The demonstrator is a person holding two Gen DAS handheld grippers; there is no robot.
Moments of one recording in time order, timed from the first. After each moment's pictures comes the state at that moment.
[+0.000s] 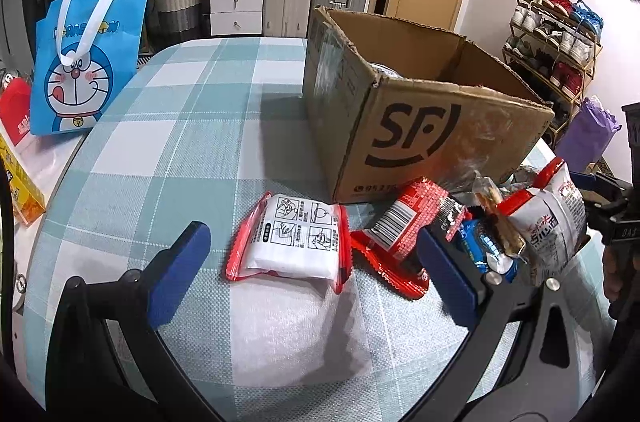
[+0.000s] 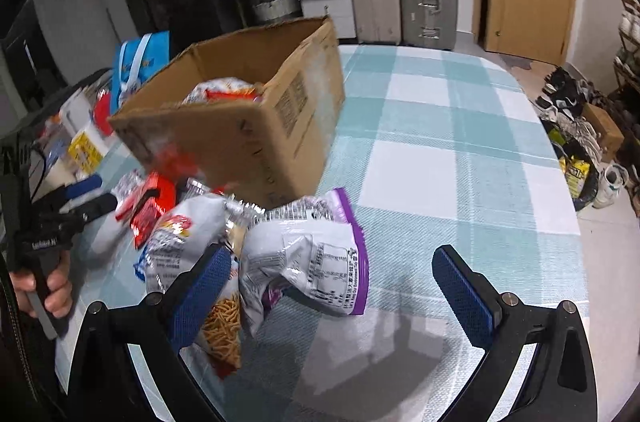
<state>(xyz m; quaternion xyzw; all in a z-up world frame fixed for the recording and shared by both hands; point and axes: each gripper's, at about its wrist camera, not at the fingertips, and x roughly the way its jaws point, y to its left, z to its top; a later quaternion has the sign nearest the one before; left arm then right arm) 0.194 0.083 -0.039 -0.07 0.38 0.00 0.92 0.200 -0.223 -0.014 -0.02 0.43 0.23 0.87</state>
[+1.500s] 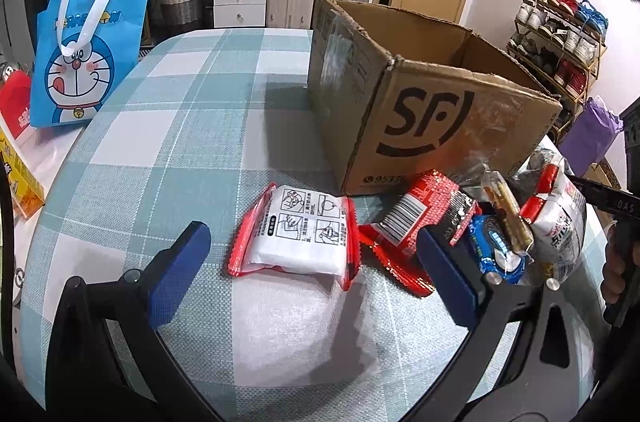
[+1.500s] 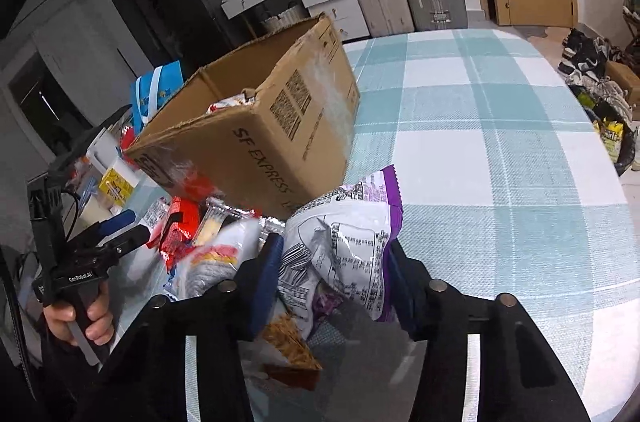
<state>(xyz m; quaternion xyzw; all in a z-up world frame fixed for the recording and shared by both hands) 0.196 0.086 -0.048 -0.07 0.39 0.01 0.92 0.212 -0.234 -0.027 0.09 0.44 0.26 0.86</state>
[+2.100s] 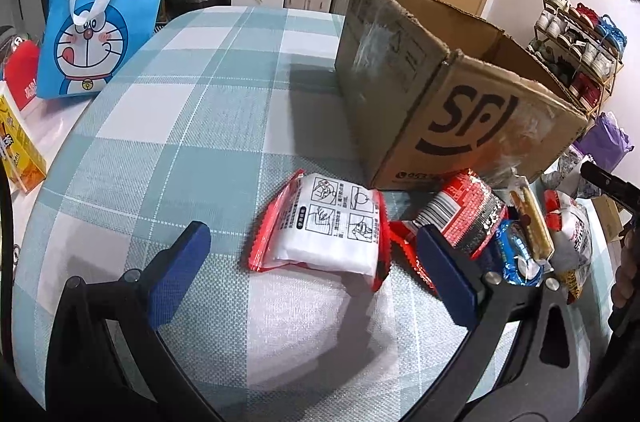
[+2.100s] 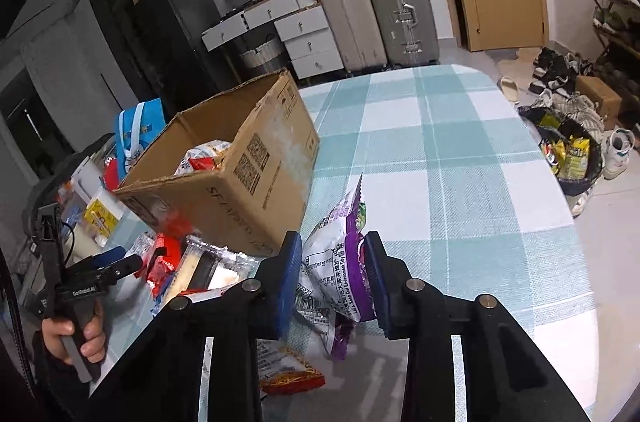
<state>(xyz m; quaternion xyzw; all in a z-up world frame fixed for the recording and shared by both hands) 0.206 0.102 -0.060 -0.10 0.42 0.03 0.90 0.209 -0.267 -0.004 0.10 0.39 0.22 0.89</state>
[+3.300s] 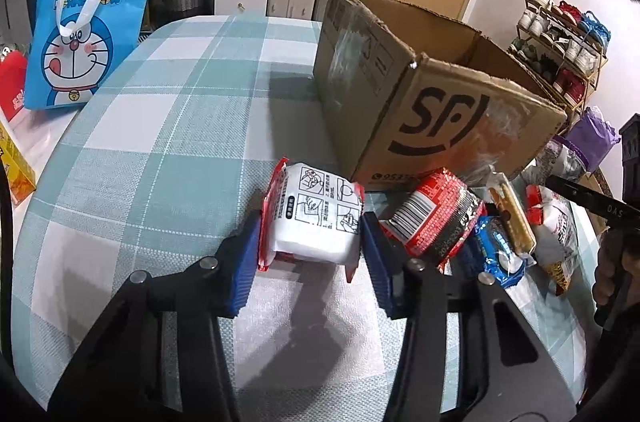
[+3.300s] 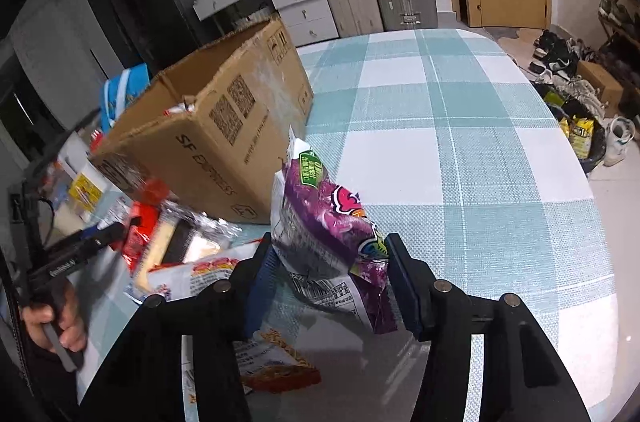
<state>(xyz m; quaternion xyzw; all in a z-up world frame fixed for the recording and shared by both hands) 0.198 0.097 -0.055 -0.10 0.40 0.00 0.91 0.218 -0.253 -0.034 0.08 0.44 0.21 0.87</state>
